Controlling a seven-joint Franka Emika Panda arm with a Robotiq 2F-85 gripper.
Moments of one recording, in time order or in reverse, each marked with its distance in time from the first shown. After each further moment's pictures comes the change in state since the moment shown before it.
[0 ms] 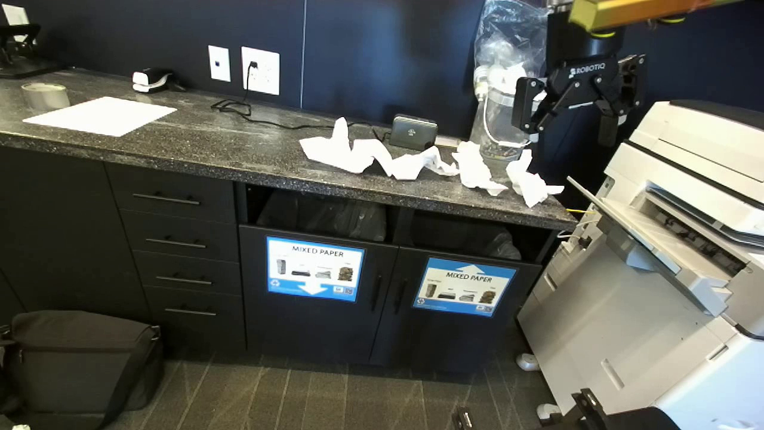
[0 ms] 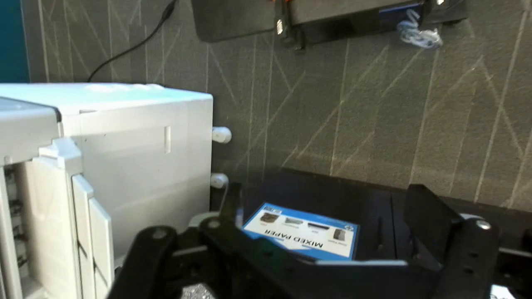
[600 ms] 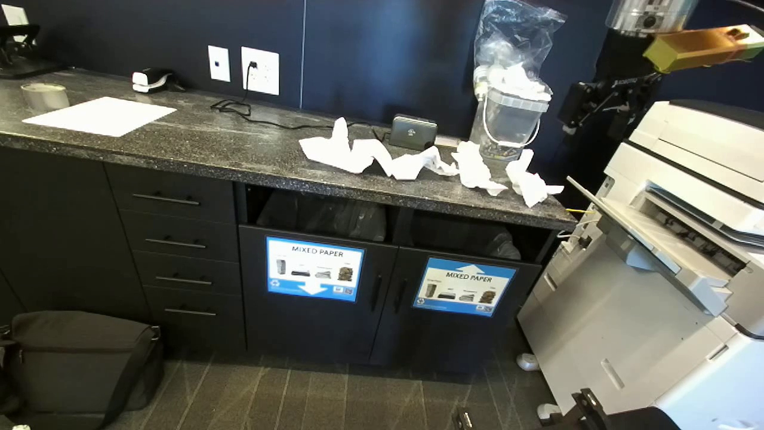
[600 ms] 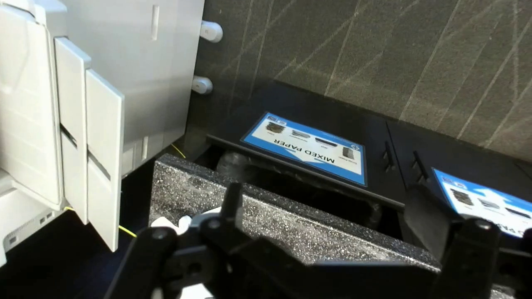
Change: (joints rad) arm -0.055 0.066 -0.276 -0.018 -0.068 0.413 -0.422
